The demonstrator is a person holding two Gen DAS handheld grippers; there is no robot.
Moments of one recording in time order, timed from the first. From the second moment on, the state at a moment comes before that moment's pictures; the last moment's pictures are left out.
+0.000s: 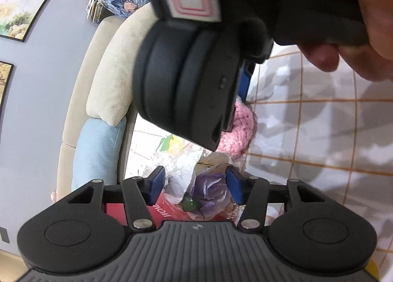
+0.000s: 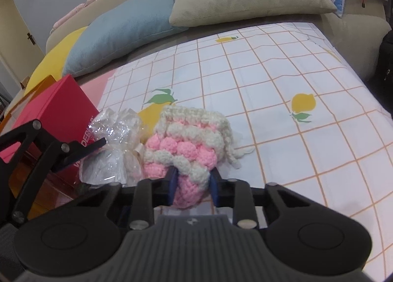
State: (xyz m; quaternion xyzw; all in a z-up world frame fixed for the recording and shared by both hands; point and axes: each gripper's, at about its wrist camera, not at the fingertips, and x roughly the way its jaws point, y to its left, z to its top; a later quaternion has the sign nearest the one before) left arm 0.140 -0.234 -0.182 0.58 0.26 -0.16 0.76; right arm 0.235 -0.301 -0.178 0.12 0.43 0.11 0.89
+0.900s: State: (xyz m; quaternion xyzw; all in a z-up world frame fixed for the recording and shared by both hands) left arm 0.070 -0.185 -0.062 0.36 0.21 -0.18 0.89; right arm 0.155 -0.323 -0.115 0.16 0.42 0.03 0.89
